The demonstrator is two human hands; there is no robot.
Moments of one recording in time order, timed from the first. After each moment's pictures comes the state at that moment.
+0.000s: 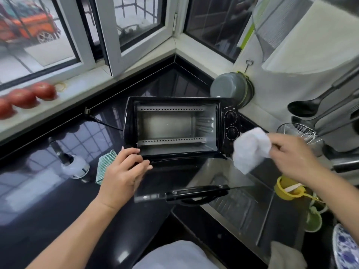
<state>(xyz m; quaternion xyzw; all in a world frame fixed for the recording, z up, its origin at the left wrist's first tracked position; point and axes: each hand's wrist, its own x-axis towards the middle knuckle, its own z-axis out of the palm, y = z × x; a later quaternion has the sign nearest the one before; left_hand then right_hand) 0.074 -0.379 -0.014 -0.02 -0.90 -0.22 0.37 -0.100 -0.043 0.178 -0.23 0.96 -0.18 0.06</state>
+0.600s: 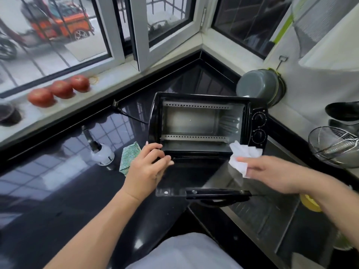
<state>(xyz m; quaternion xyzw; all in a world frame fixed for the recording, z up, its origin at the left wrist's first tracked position) 0.080 -0.373 -0.018 0.01 -0.91 -0.21 0.36 -0.092 -0.090 0.138 -0.35 0.86 0.02 0.37</state>
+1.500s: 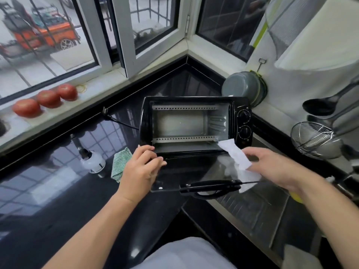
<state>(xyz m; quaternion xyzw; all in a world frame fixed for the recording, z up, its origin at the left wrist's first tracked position) 0.074 -0.365 -0.006 0.02 -0.91 -0.21 0.37 -0.085 -0.073 0.148 -0.13 0.86 -0.31 0.38</state>
